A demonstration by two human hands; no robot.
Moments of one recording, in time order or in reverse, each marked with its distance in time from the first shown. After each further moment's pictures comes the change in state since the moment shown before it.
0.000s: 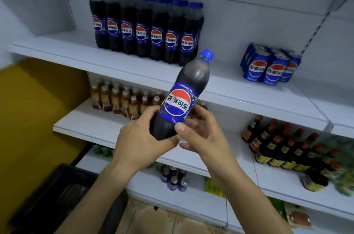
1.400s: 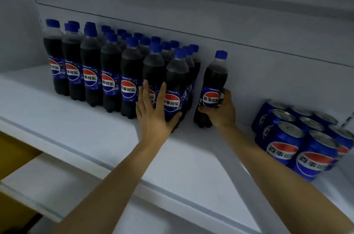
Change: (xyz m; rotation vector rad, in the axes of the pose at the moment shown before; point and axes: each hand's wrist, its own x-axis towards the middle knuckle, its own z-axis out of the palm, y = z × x) left_hand 0.369 -0.035 0.158 0.335 0.589 0.290; right_hand 0.442 0.004 -0.173 -0.473 0.364 -0.270
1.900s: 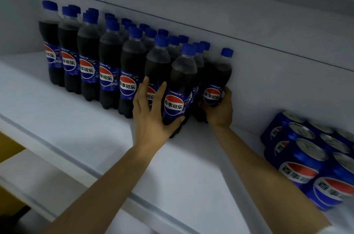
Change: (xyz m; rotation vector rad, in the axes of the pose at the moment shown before) left_hand 0.003 -0.020 0.017 -0.108 0.108 0.017; right_hand 0.039 0.022 0.040 0.037 0.068 -0.046
